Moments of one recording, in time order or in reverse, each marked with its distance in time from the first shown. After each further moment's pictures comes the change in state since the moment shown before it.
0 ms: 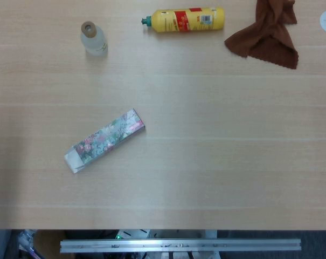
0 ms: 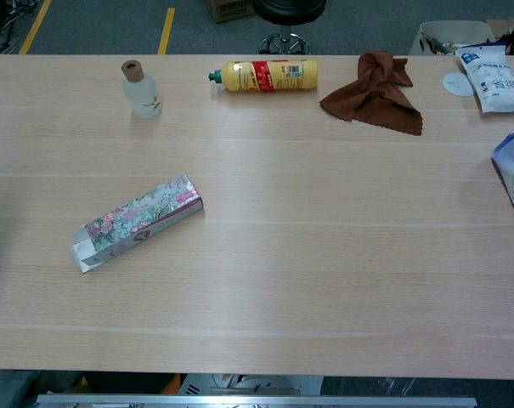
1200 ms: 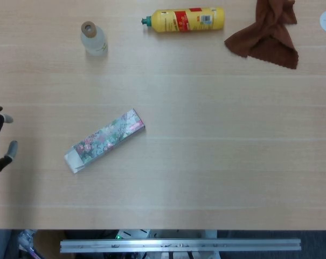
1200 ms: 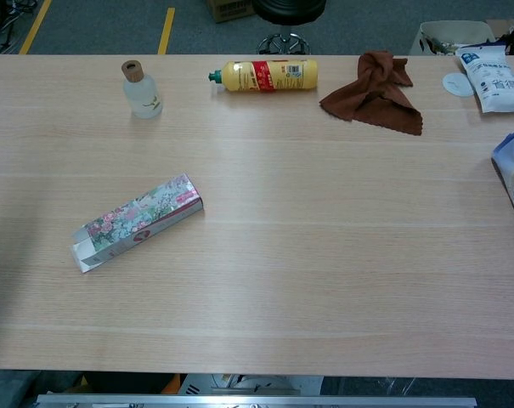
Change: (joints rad) left arm 0.023 -0.125 0.010 -0.066 0.003 0.041 0.190; right arm 0.055 -0.008 0.047 0.002 -0.007 -0.012 0.019
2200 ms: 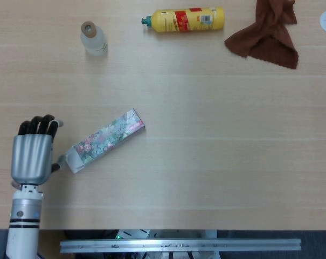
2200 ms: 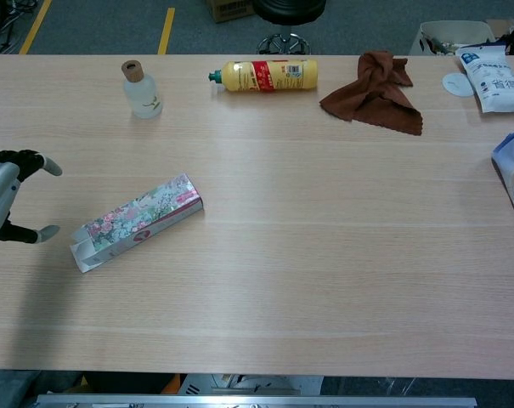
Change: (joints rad) left arm -0.049 -0.206 0.020 -0.056 -0.087 -0.119 0.294; right arm 0.028 0.000 0.031 0.067 0.027 0.001 0.078
